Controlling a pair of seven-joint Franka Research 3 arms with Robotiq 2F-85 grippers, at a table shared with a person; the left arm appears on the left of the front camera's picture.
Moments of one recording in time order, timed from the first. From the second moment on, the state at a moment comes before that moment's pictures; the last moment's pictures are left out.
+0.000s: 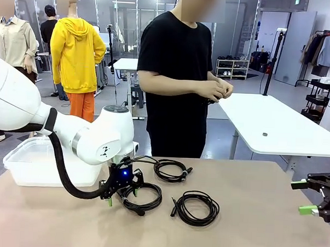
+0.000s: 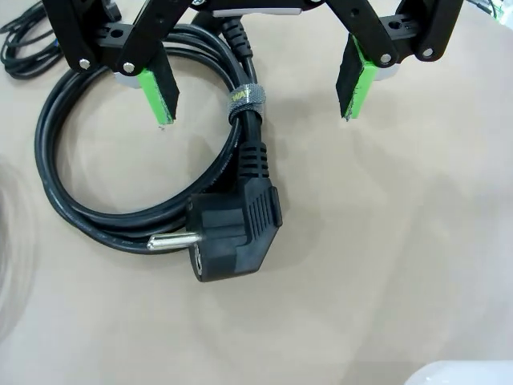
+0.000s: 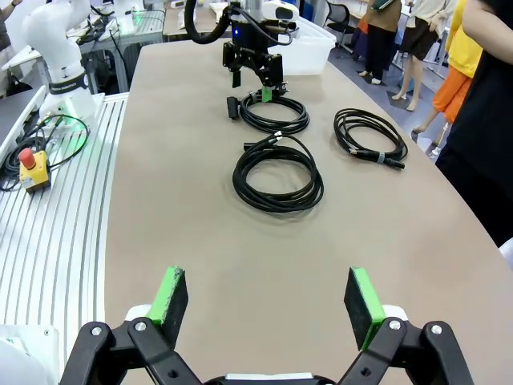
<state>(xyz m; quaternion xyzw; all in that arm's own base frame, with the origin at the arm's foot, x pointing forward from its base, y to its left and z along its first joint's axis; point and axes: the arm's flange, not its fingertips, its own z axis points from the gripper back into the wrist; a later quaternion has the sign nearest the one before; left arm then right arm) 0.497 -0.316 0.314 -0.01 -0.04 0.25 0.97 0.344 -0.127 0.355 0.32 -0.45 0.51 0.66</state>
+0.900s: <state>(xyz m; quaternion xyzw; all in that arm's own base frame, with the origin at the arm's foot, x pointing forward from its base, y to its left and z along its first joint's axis) 0.496 -0.320 0.311 -0.01 -0.04 0.26 0.97 0.344 -0.127 0.355 0.32 -0.45 0.51 0.66</state>
